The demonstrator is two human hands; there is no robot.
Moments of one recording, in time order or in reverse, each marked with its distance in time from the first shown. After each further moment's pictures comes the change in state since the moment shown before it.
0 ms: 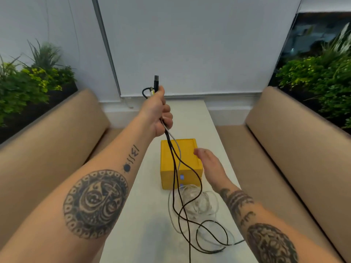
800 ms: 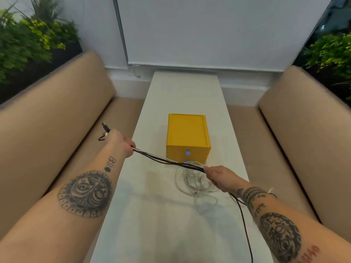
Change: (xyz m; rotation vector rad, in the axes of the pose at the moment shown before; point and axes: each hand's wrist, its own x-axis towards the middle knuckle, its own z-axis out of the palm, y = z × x) left_hand 0.039 -0.102 -0.196 -0.373 0.740 -0.184; right_hand -0.018 0.084 -0.027 -0.483 -0.477 0.222
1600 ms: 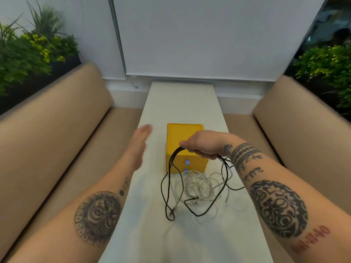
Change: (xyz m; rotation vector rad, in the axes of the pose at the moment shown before) left_hand -0.025 -0.029 0.014 0.617 -0.574 0.379; right_hand 0.017 -0.165 -0.061 -0.171 -0.212 -0.024
